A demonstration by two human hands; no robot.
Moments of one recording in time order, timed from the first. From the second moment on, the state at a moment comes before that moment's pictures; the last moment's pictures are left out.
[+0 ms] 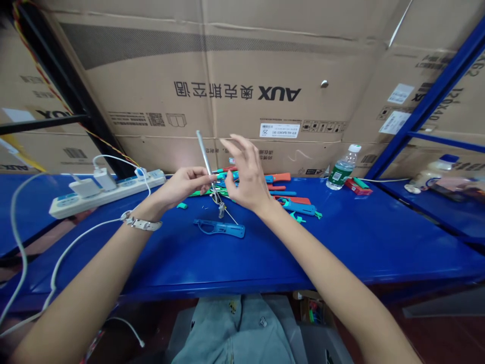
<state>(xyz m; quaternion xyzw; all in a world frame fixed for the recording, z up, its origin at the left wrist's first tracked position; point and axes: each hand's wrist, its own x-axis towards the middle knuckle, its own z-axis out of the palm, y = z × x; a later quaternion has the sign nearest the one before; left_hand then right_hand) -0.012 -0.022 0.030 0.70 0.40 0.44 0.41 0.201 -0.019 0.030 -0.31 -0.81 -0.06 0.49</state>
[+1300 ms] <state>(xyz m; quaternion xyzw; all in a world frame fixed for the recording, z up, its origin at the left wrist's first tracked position) -0.031 -0.087 -0.031 0.47 0.44 0.48 0.60 0.214 -0.059 -0.049 -0.34 -0.87 0.23 0.28</state>
